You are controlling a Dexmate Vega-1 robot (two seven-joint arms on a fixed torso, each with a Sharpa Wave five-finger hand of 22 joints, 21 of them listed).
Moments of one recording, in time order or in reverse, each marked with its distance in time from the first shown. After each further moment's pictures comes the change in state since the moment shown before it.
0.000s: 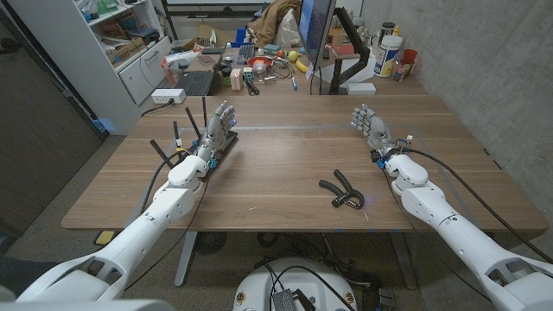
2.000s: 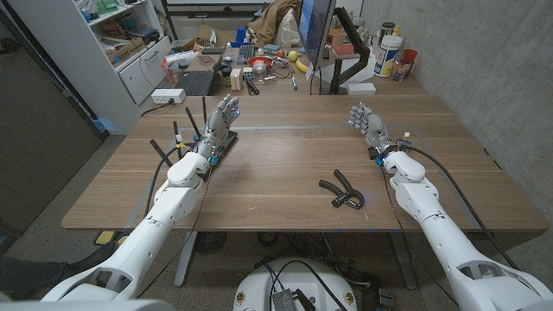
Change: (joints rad) left arm 0.068 -0.094 -0.152 -0.098 0.148 0.017 -0.085; left_hand 0.022 0.022 -0.003 -0.011 0.031 0.044 0.002 0.008 0.000 0.018 -0.007 0.007 -0.012 0.007 0.000 0.000 0.000 0.000 0.000 -0.031 0.000; right arm 0.000 0.219 0.239 0.040 -0.257 -0.099 0.179; right_hand 0.000 0.000 0.000 0.000 0.004 0.011 -0.011 0.000 0.000 0.010 0.000 0.000 0.000 0.005 0.005 0.000 0.000 0.007 0.000 -0.033 0.000
